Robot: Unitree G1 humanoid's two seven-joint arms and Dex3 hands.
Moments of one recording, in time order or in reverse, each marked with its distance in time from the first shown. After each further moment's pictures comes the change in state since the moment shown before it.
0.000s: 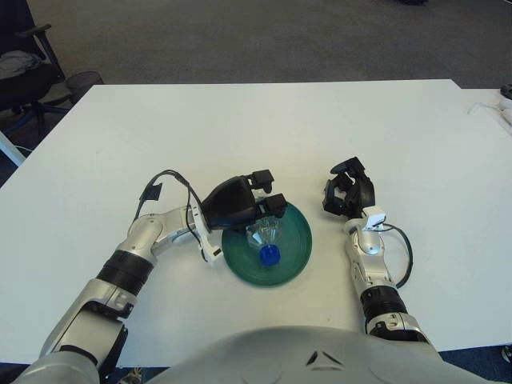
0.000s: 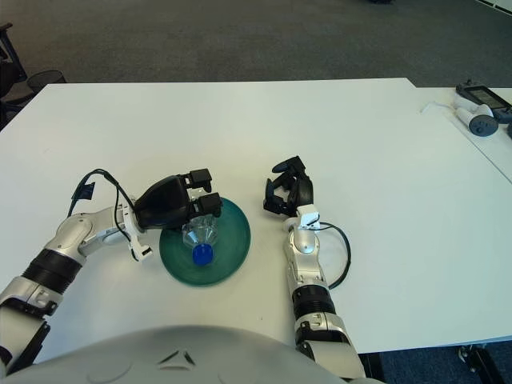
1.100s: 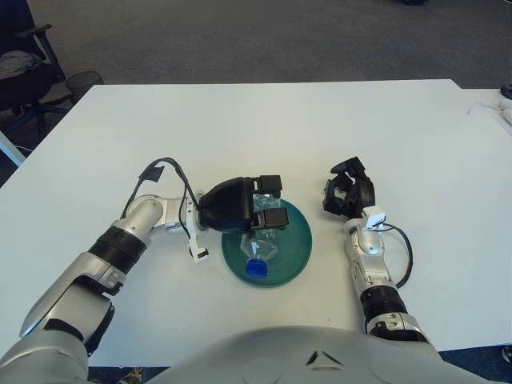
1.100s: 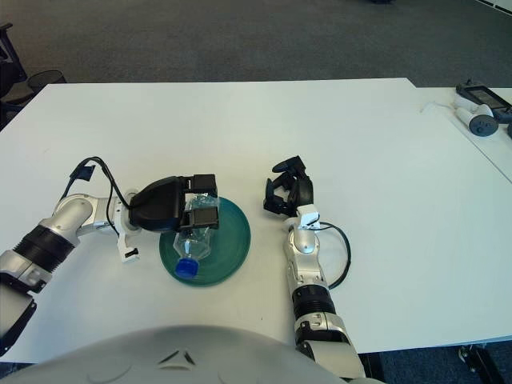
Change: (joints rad) left arm -0.158 0.114 -0.174 0.068 0.117 -0.136 0.394; right arm 0.000 0.000 -0.001 0.000 -0.001 0.000 0.000
